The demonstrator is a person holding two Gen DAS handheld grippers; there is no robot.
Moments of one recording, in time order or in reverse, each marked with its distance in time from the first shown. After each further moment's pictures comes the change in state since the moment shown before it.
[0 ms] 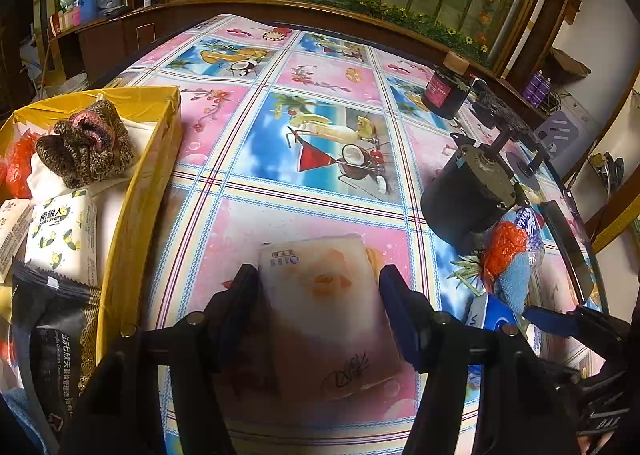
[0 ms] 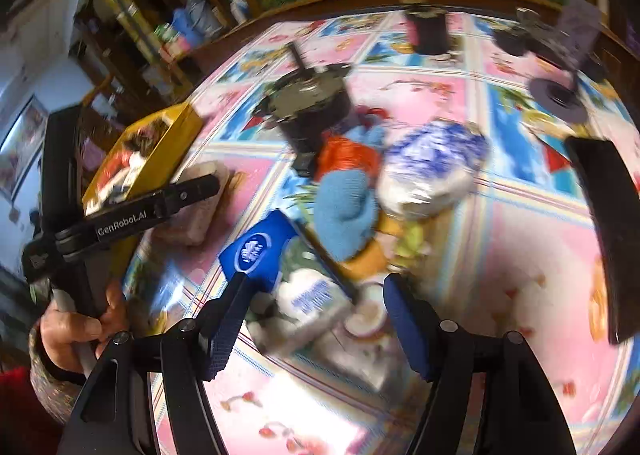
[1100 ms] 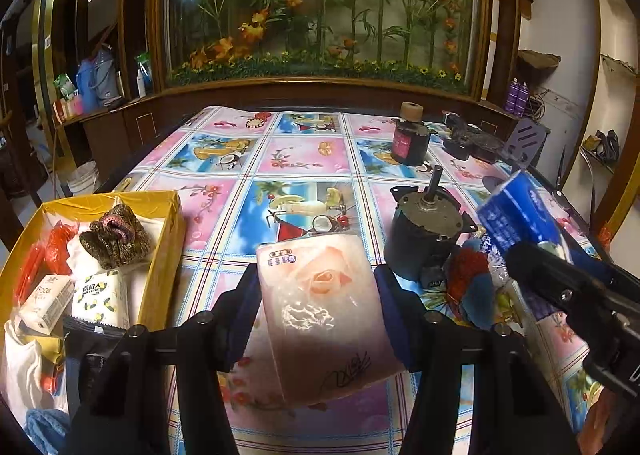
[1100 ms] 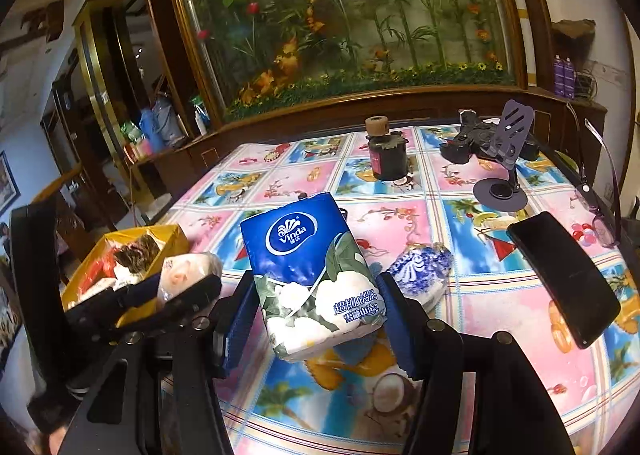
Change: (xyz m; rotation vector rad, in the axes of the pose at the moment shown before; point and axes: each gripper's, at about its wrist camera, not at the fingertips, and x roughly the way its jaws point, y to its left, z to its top) left arm -0.043 -0.042 -0.005 0.182 -0.267 0.070; right arm -0.043 0.045 0.006 0.138 -0.463 -0.221
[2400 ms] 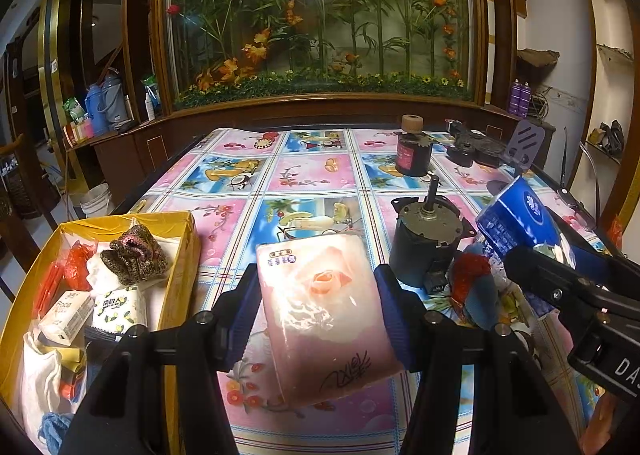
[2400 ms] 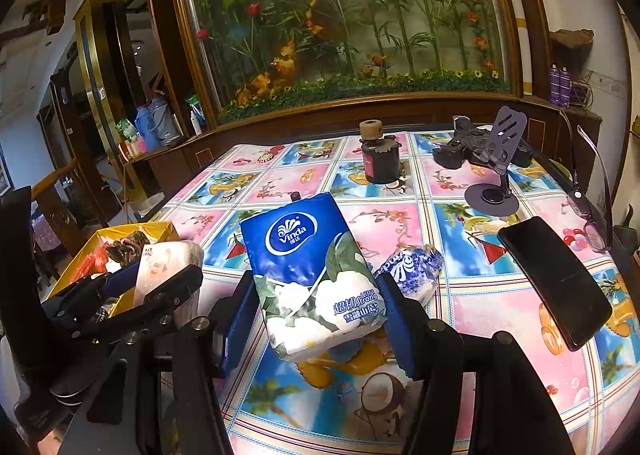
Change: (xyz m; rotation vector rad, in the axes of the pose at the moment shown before) left arm -0.013 -0.004 0.000 0.044 -0.059 0.056; right arm -0.005 -0.005 -0.004 -0.028 -0.016 -0.036
